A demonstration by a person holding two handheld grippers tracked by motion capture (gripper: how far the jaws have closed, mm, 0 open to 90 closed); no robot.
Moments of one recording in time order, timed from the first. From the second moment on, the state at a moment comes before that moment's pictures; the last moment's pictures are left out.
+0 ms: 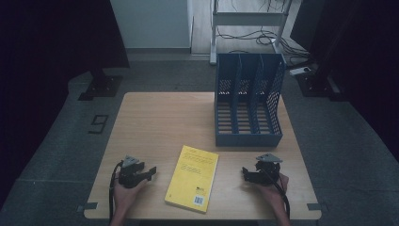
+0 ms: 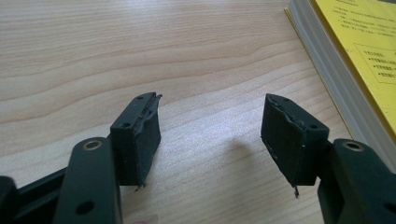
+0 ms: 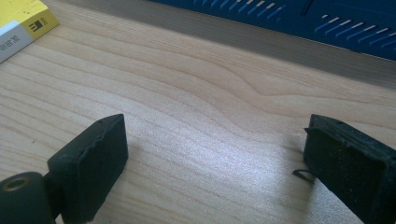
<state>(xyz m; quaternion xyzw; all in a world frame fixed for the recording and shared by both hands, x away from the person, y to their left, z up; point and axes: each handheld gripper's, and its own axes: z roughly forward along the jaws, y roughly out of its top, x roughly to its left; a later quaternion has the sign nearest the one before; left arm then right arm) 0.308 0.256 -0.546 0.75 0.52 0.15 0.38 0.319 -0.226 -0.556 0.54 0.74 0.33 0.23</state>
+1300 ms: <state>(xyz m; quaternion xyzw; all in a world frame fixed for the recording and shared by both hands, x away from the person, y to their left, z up) 0.304 0.234 -0.546 0.78 0.50 0.20 0.33 0.311 -0.221 -0.553 0.56 0.72 0.33 0.25</state>
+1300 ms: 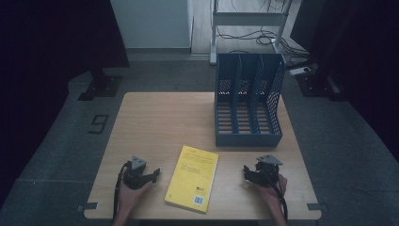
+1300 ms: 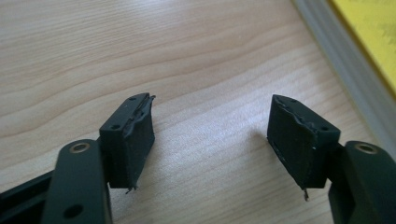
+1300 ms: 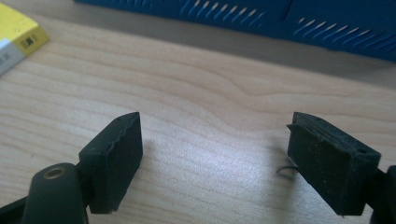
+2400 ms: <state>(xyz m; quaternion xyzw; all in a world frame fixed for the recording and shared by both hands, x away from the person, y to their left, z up) 0.308 0.237 -0.544 0.77 0.51 0.17 0.35 0.297 -0.161 -0.513 0.50 0.71 0.45 0.19</state>
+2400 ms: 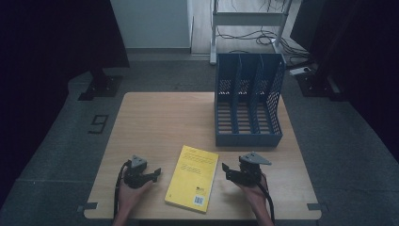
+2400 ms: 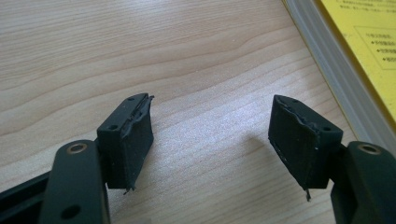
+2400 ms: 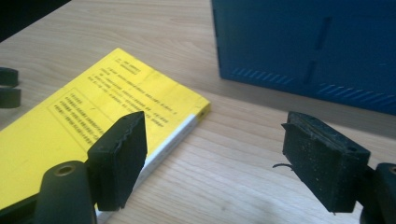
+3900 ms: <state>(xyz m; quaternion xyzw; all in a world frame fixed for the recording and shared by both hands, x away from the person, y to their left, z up) 0.304 0.232 -0.529 0.75 0.51 0.13 0.40 0.302 -0.084 -0.547 0.46 0.77 0.41 0.16</state>
